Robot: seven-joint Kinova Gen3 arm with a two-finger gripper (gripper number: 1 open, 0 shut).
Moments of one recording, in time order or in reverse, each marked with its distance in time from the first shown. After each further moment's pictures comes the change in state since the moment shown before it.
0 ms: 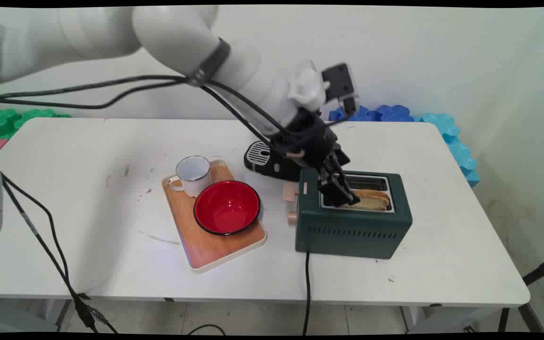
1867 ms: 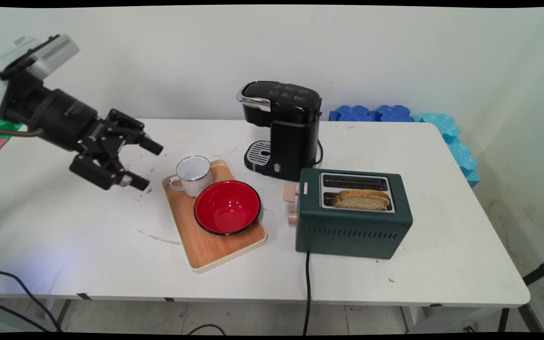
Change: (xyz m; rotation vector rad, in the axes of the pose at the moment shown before) arm -0.279 -0.019 -0.242 -0.079 0.127 -0.125
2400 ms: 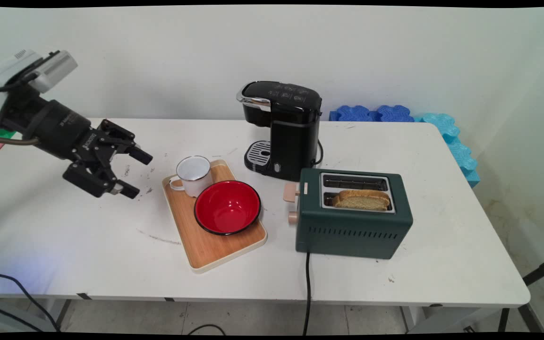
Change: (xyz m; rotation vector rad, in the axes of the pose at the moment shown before) arm -0.016 -0.006 0.000 0.006 -0.065 -0.038
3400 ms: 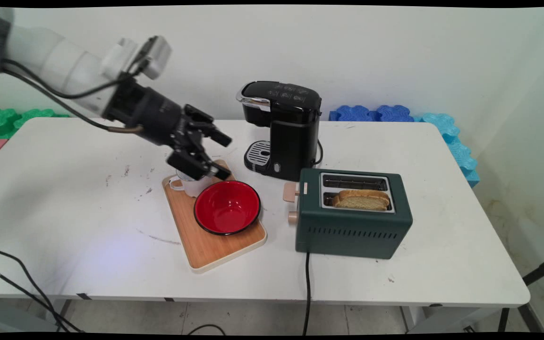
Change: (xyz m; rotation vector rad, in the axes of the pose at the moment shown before) arm 0.102 -0.006 0.095 0.045 0.078 0.051
